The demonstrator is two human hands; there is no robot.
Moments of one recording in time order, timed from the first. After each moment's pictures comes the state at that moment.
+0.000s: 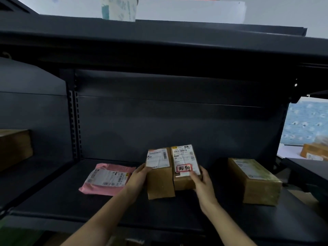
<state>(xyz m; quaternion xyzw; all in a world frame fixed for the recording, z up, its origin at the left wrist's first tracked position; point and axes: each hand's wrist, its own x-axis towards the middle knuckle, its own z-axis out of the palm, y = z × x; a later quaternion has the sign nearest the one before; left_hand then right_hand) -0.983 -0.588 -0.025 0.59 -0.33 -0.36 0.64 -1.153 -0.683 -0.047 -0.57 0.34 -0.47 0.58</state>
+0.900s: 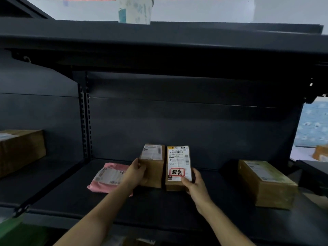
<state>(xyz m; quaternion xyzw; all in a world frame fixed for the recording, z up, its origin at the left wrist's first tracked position) -0.937 -0.577 -0.016 0.74 -0.37 -0.18 0.53 -1.113 -0.674 -0.053 -0.64 0.32 -0.40 0.58</state>
